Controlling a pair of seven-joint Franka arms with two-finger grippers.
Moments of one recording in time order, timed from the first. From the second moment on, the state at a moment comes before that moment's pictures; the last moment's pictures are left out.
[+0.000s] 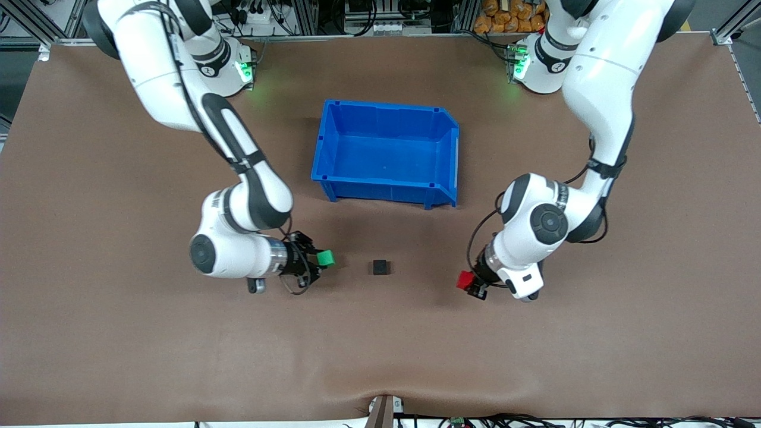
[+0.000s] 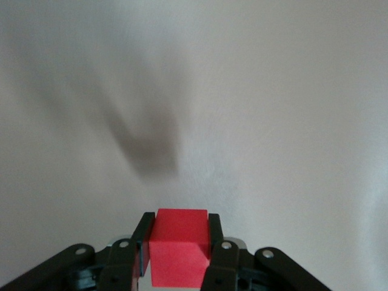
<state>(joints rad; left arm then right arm) -0.29 0.76 -0.15 -1.49 -0.07 2.42 -1.67 0.37 0.81 0.05 -1.40 0.54 2.20 1.50</state>
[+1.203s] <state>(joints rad) -0.49 0.92 -0.15 -1.40 -0.23 2.55 -2.07 0.49 0.90 0.05 -1.40 0.55 2.47 1.76</state>
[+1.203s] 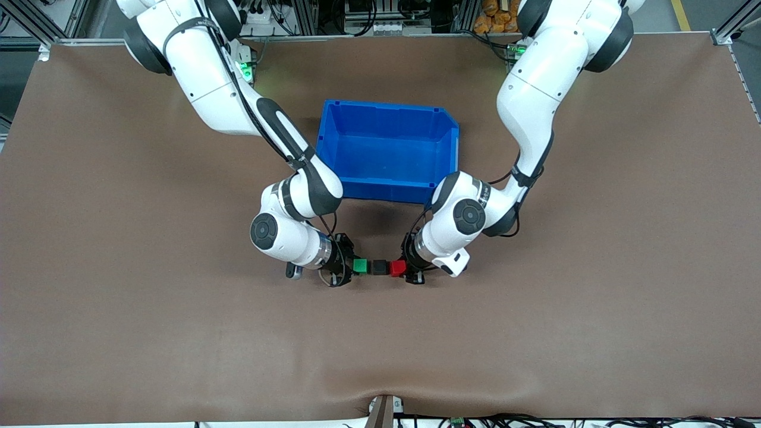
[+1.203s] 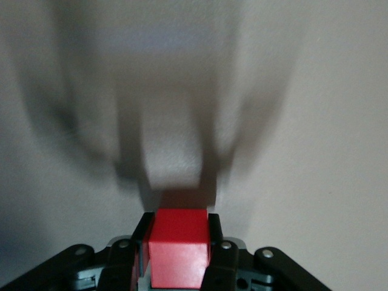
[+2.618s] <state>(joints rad) -0.55 0.94 -0.14 -1.39 -0.11 2.55 -2.06 0.52 0.92 0.05 -1.38 0.55 2.50 1.79</state>
